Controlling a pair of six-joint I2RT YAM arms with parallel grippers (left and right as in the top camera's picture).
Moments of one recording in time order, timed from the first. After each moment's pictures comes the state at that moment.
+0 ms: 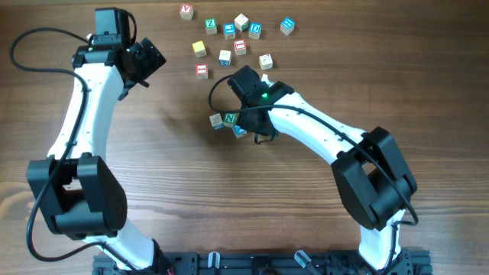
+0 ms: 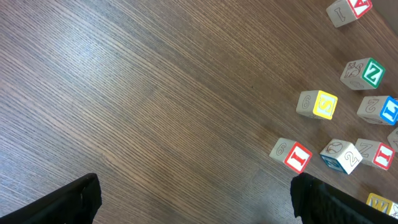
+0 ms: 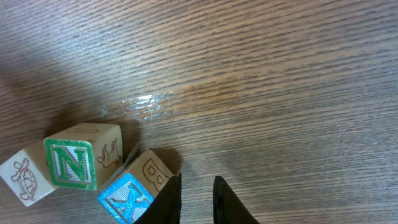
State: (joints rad) left arm 0.04 1.83 1.54 -0.81 -0.06 -0.64; right arm 0.66 2.03 1.47 -0.76 0.07 0.90
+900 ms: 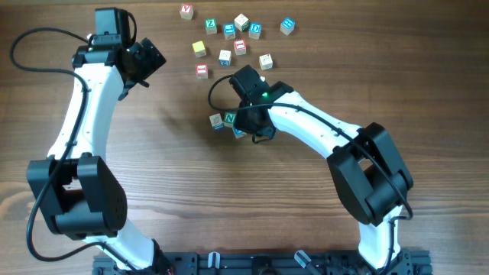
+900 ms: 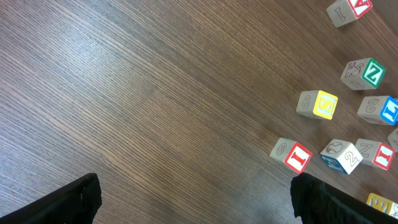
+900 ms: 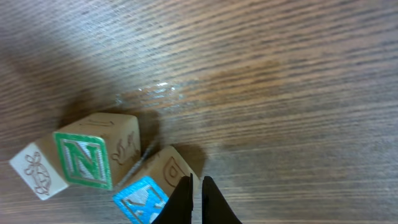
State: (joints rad) left arm 0.04 1.83 1.54 -0.81 -0.06 -0.64; right arm 0.65 2.06 1.46 -0.71 -0.05 0.91
